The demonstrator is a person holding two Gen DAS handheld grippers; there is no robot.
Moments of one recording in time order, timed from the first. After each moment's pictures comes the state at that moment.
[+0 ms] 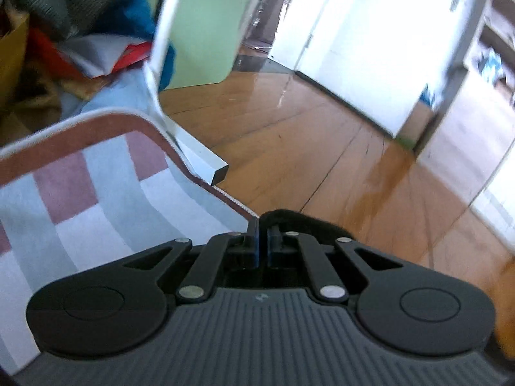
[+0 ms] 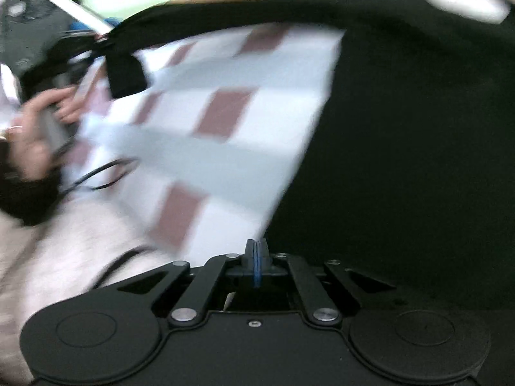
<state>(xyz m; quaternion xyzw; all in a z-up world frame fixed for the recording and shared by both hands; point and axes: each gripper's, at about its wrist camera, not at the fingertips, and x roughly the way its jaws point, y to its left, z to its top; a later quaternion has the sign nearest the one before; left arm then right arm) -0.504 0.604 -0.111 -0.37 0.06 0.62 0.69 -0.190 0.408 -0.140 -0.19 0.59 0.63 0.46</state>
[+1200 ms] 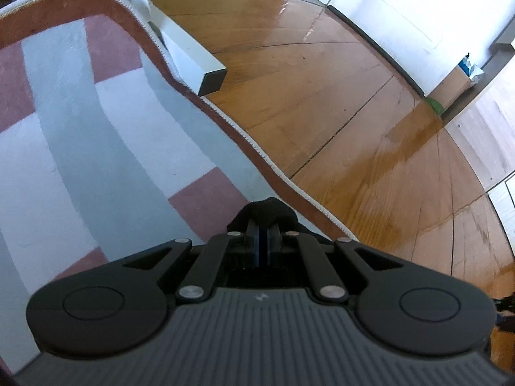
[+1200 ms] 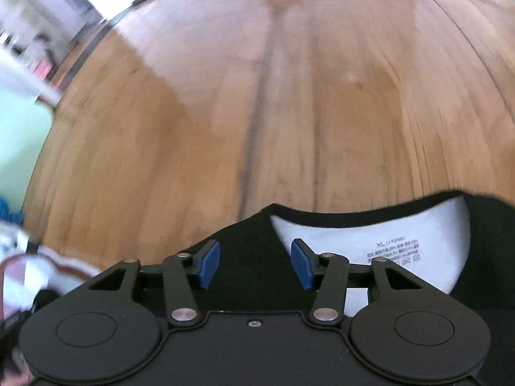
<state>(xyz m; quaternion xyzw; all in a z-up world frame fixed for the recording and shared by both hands) -0.462 0.694 -0.190 -0.46 0.13 0.60 0.64 0.050 0.676 -0.121 -0.15 0.55 0.50 0.65</state>
